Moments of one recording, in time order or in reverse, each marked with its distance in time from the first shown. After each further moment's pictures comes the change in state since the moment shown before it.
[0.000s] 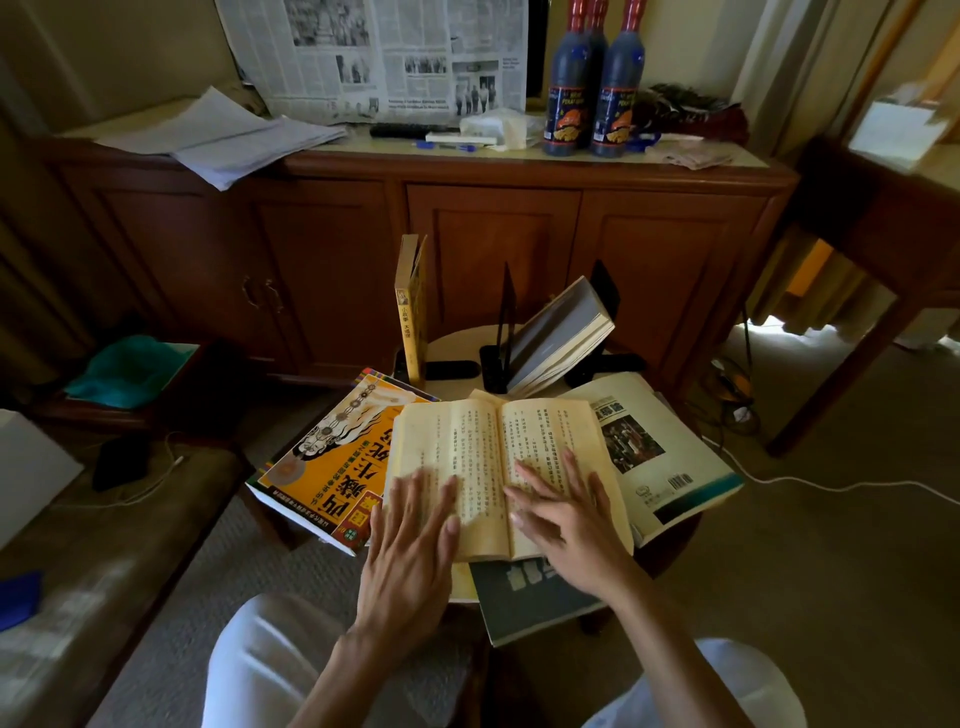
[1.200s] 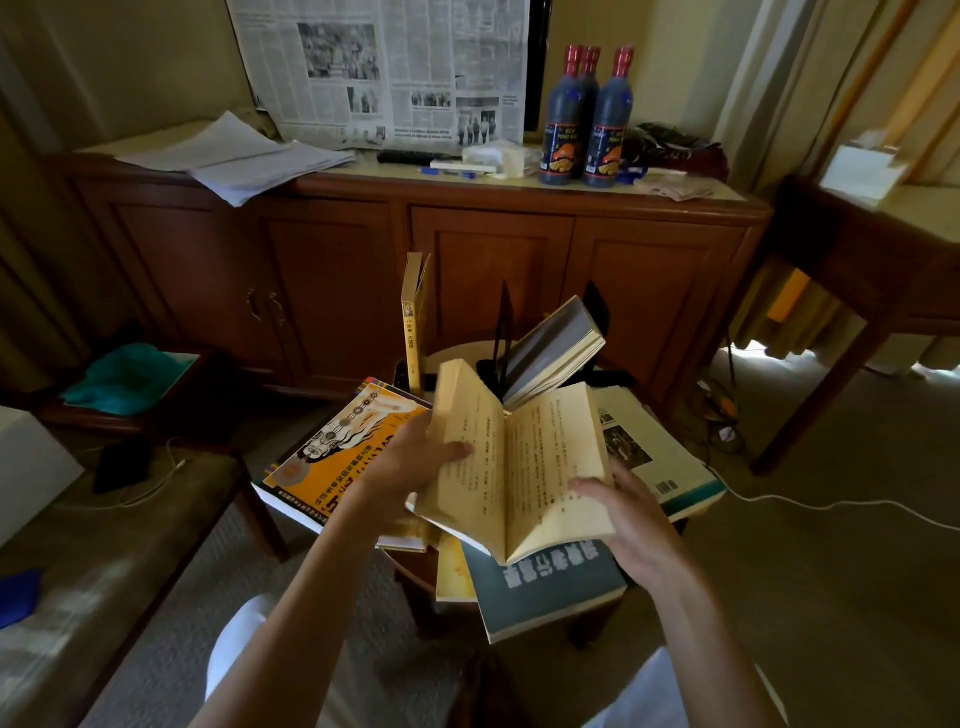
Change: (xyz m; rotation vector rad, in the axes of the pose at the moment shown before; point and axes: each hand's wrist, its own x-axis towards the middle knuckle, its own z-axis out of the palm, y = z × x) left_hand 0.092 0.036 -0.090 -0.969 -0.267 -0.306; right_hand -0.025 -0.023 -0.070 1.225 0.161 0.484
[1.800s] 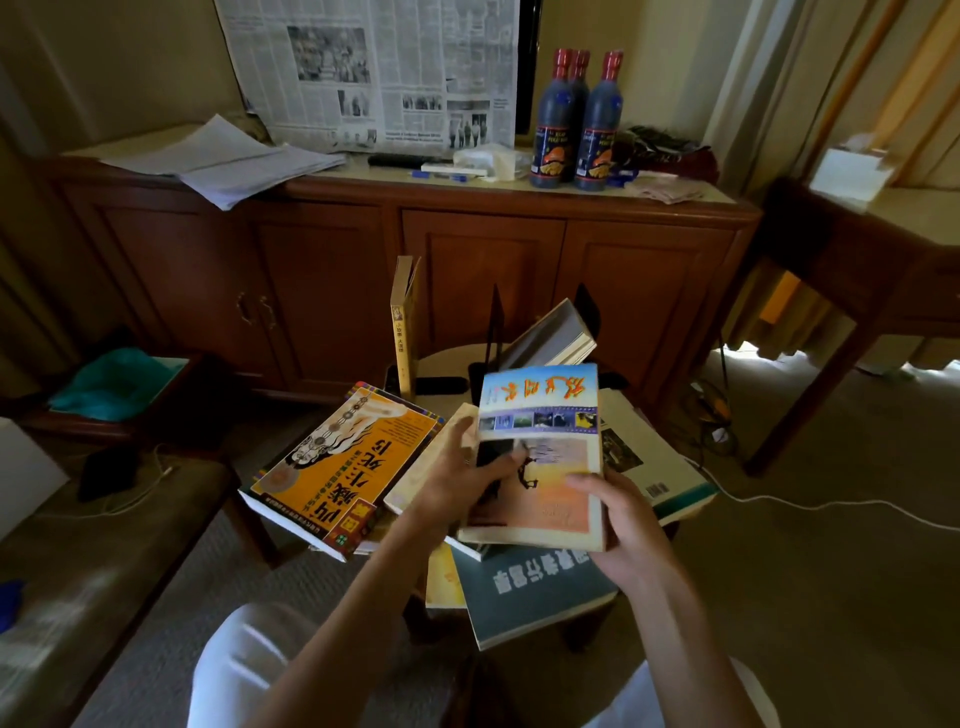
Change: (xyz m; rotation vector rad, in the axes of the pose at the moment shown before) left_hand -0.006 -0.008 0.059 -0.153 -0.083 0.026; right_hand -0.007 -0.009 0.008 0.260 0.011 0.069
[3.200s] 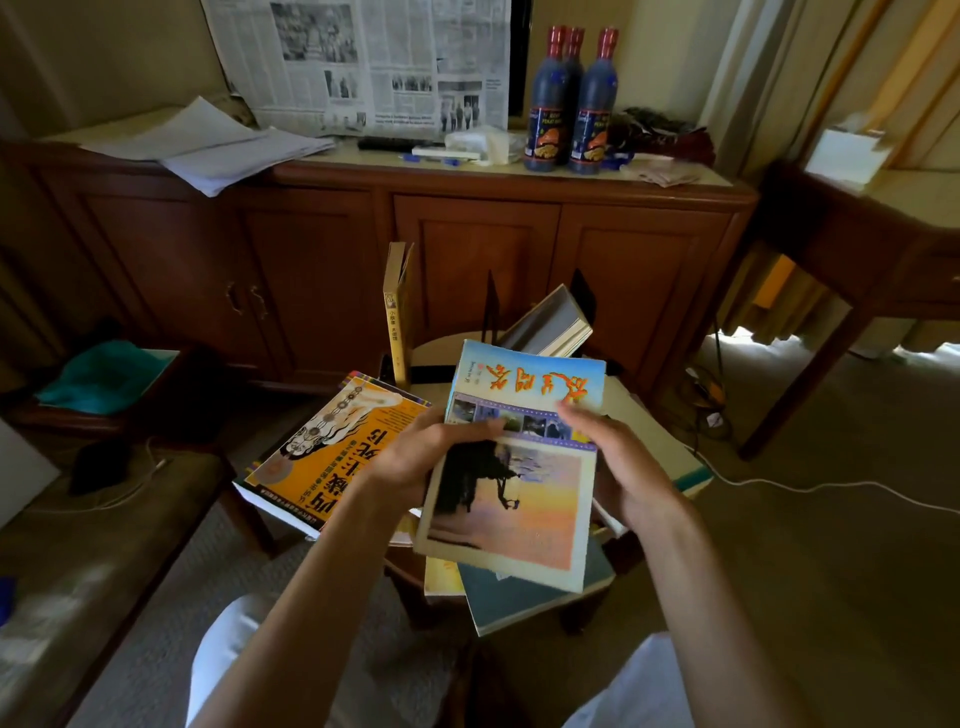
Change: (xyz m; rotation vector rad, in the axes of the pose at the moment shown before) left_hand -0.017 0.039 -0.026 -0.218 -0.271 0.029; right_hand -0.001 -0.044 0.022 -0.335 -0.088 -0.052
